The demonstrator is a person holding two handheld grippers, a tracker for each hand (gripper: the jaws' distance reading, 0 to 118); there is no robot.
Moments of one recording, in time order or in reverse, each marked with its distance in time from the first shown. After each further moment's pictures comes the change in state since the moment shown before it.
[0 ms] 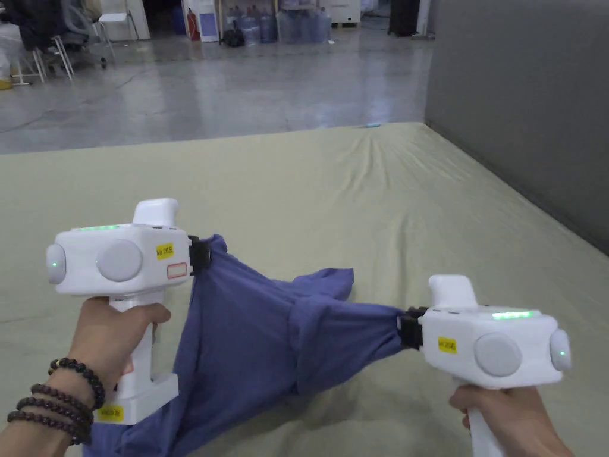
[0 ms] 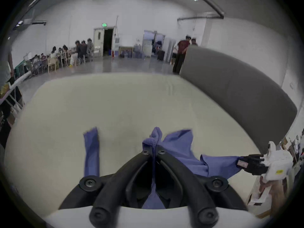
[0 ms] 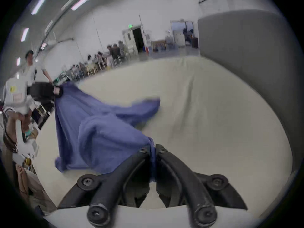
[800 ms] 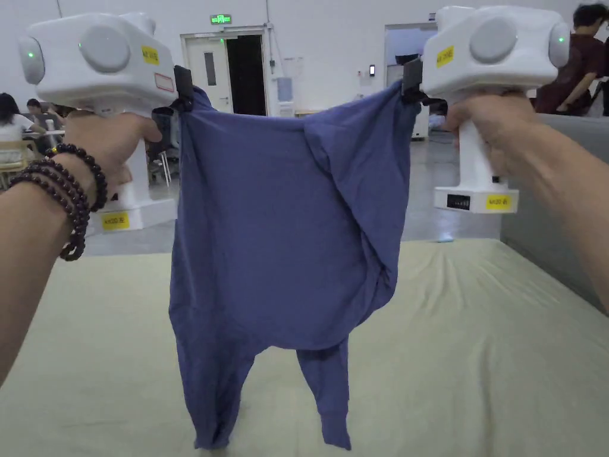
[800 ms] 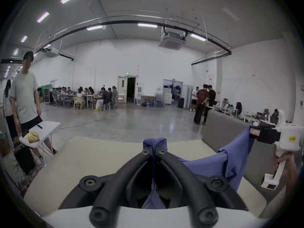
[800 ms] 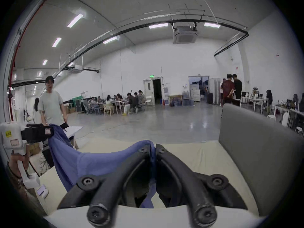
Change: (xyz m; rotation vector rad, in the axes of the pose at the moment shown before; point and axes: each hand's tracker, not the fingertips) left arm -0.046 0.315 0.115 0.426 0.230 -0.006; right arm -0.146 0.434 0.057 0.446 0.103 0.161
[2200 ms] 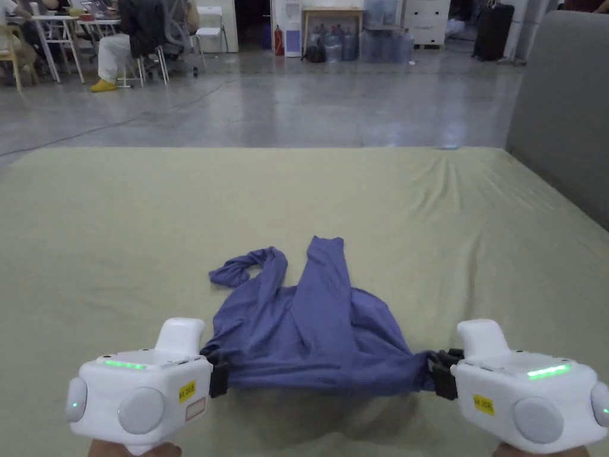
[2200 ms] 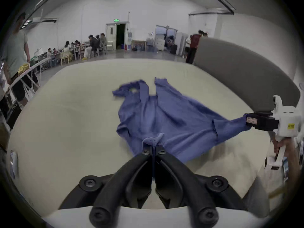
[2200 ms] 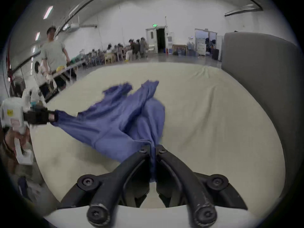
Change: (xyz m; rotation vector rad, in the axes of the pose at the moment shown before) left arm -0.011 -0.474 0.162 -0.586 -0.120 -0.018; right arm 0.015 -0.487 0.179 -0.558 0.020 0.079
